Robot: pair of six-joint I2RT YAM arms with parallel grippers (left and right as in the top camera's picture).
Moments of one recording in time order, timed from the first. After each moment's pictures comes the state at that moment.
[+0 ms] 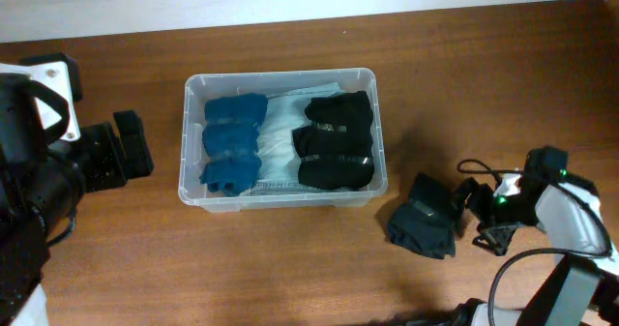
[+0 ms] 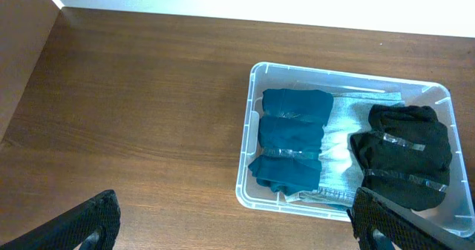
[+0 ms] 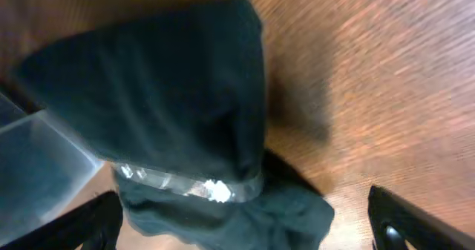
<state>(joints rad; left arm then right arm) -0.08 1.43 2.36 -1.69 -0.11 -0.14 -0.51 1.45 0.75 -0.94 -0.44 0.30</state>
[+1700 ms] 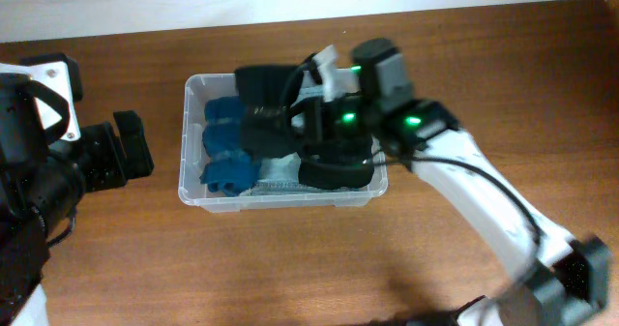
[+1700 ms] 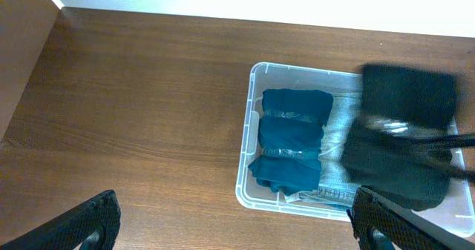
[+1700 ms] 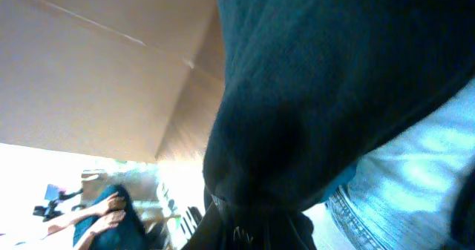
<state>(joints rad) -0.08 1.43 2.36 -1.69 -0.11 -0.14 0.45 1.62 1.38 -0.43 -0.77 0.54</state>
